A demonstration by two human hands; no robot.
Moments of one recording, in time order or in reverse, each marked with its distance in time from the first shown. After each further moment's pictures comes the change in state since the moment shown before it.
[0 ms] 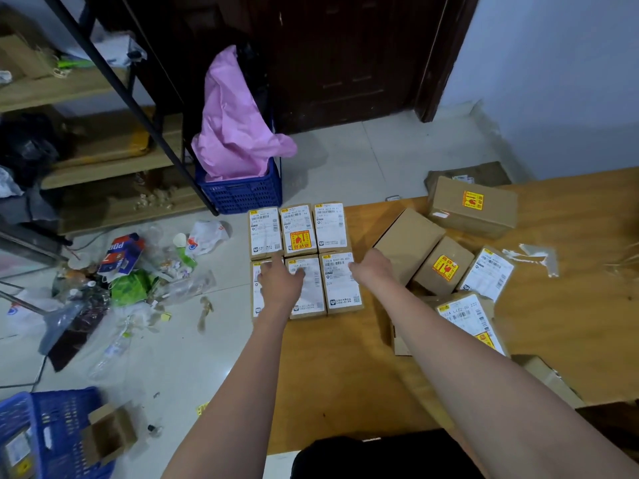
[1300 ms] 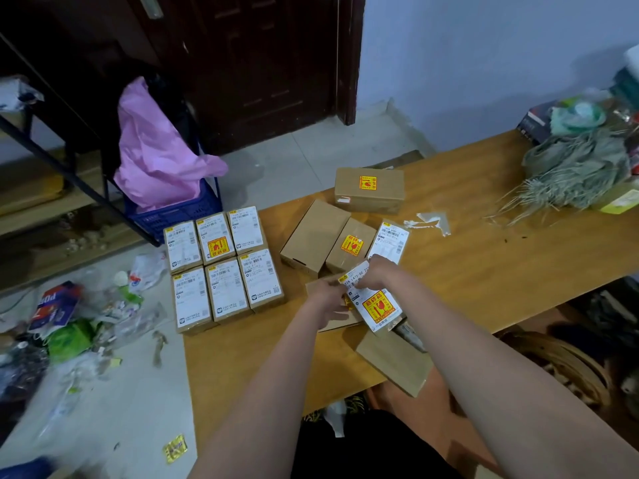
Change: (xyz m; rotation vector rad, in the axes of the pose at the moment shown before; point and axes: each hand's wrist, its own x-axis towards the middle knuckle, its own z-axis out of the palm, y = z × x) left_hand -0.146 0.099 0.164 -0.326 -0.743 -0.176; right_hand -0.059 0.155 -0.134 -0.292 -0.143 0.085
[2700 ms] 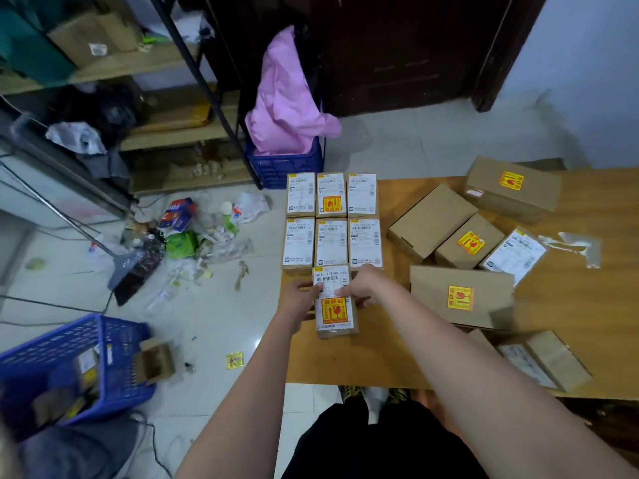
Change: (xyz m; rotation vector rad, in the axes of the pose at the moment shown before) left_hand -0.064 -0.126 -0.194 -0.321 0.534 0.021; right_hand -0.033 -0.172 0.134 0.292 -0.326 -0.143
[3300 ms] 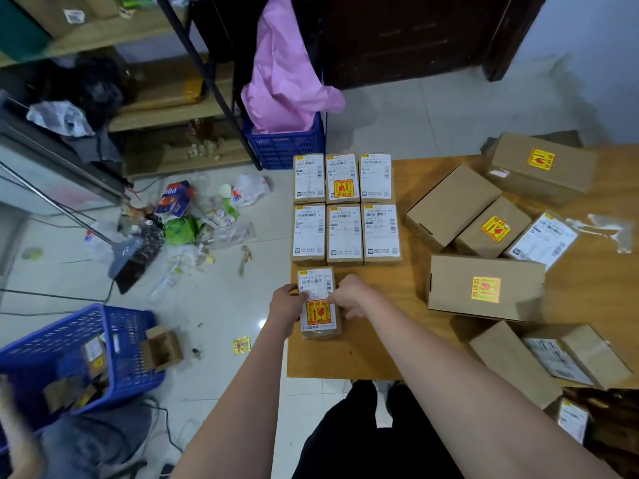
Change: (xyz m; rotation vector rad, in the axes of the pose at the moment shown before) left_hand 0.045 -0.039 -0.047 0.076 0.079 -0.072; right_hand 0.032 -0.008 0.073 0.108 -0.112 0.085
